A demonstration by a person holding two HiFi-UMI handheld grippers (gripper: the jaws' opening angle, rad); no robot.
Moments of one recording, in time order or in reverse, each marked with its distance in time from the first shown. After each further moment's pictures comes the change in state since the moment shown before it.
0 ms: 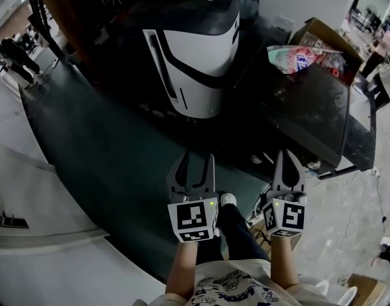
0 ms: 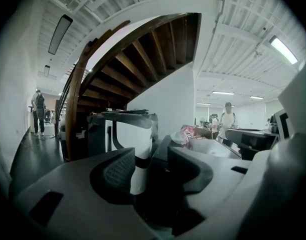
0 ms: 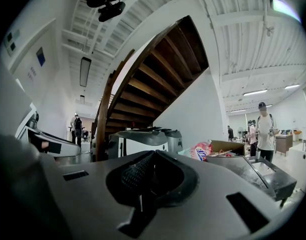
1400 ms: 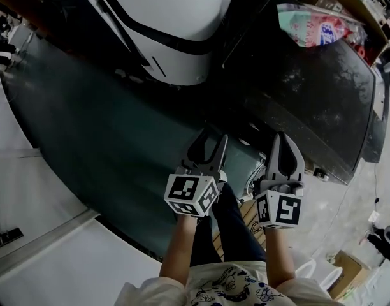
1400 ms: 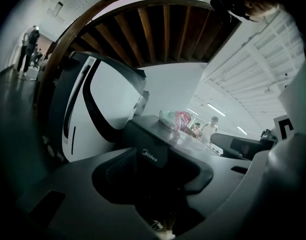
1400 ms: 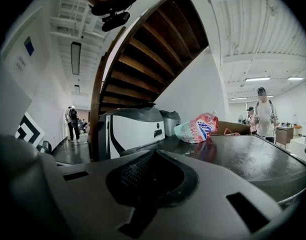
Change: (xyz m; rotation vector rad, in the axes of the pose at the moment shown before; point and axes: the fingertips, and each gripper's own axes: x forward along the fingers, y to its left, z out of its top) left arm 0.247 -0.055 -0.153 -0.375 0.141 -0.275; right arm 0.176 -0.072 -0.146 0.015 0.134 0.008
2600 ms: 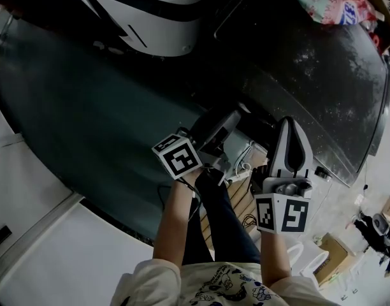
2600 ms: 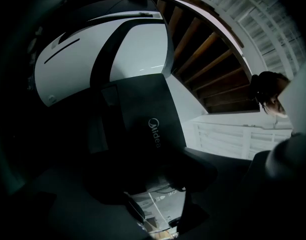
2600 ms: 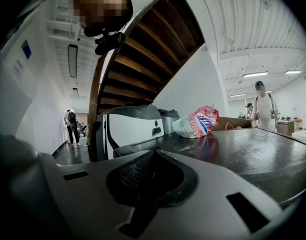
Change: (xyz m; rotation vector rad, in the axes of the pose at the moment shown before) left arm 0.101 0.005 -0.067 -0.753 -0.059 -0.457; right arm 0.038 -0.018 -0.035 0.056 -0.008 -0.002
